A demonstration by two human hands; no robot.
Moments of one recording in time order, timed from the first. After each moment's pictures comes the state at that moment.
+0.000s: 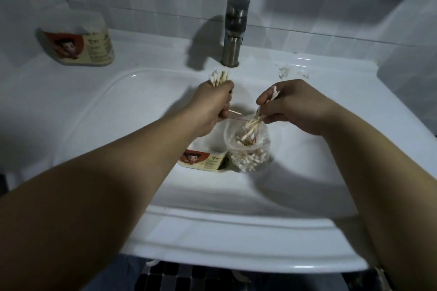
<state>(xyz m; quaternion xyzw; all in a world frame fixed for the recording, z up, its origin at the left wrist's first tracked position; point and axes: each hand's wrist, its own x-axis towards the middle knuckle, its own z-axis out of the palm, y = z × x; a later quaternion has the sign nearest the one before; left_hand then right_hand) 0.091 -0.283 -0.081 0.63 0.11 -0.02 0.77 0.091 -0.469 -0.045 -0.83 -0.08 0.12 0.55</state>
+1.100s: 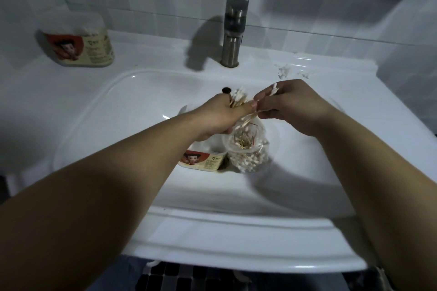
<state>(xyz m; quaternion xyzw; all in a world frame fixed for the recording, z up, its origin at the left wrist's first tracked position) 0.084 -0.282 -0.091 0.81 -0.06 -0.12 0.57 0.090 -0.460 -0.050 -0.79 -0.06 0.10 0.60</state>
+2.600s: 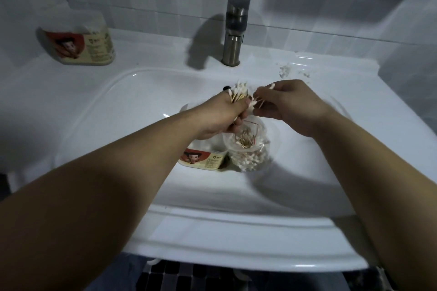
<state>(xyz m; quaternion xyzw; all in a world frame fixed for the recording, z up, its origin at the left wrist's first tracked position) 0.081 -0.285 -0.088 0.72 -0.03 -0.15 0.67 0.097 -0.457 -0.061 -0.76 -0.04 0.08 0.64</state>
